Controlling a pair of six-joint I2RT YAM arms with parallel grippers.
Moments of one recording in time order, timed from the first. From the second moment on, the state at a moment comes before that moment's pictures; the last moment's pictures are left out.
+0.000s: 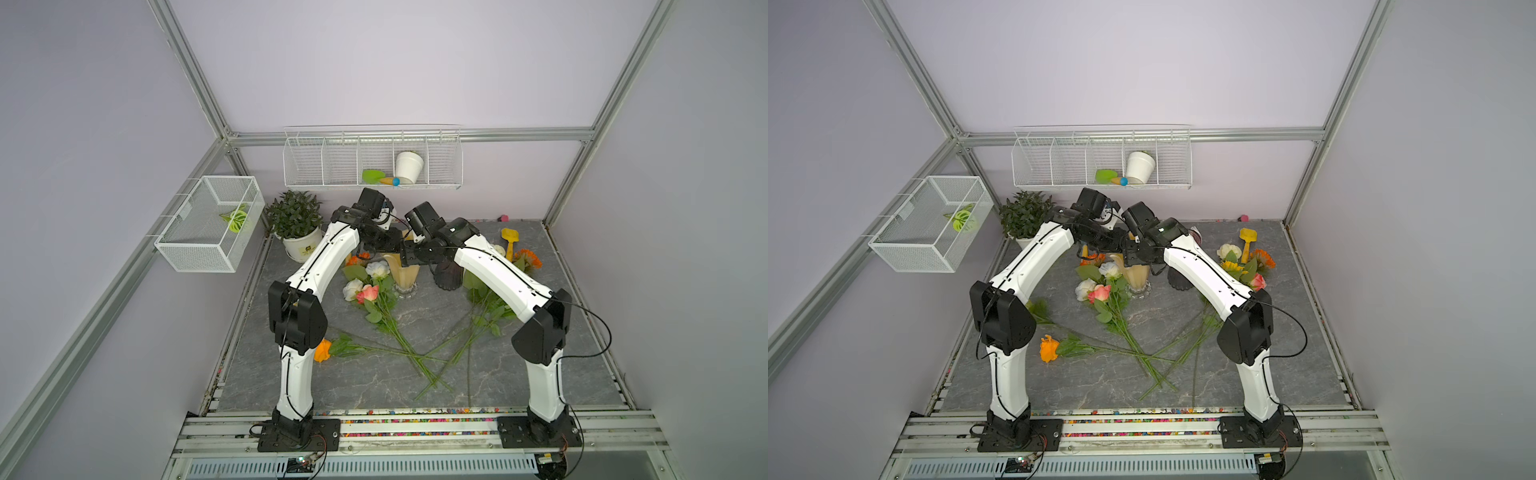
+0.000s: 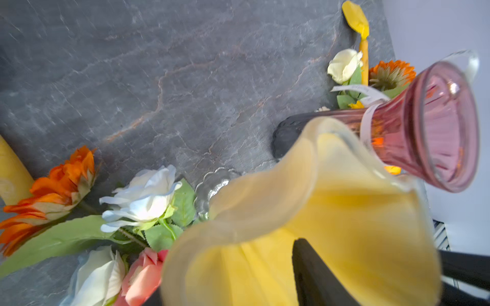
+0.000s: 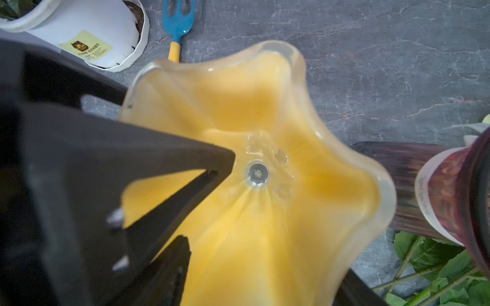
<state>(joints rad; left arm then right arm) -0.48 2.07 2.10 -1.02 0.34 -0.23 0.70 2.04 2.12 -1.07 0.09 0.45</state>
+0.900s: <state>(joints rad) -0.48 2.08 2.25 -1.05 0.27 -0.20 0.70 2.02 2.17 -1.10 0.13 0.41</state>
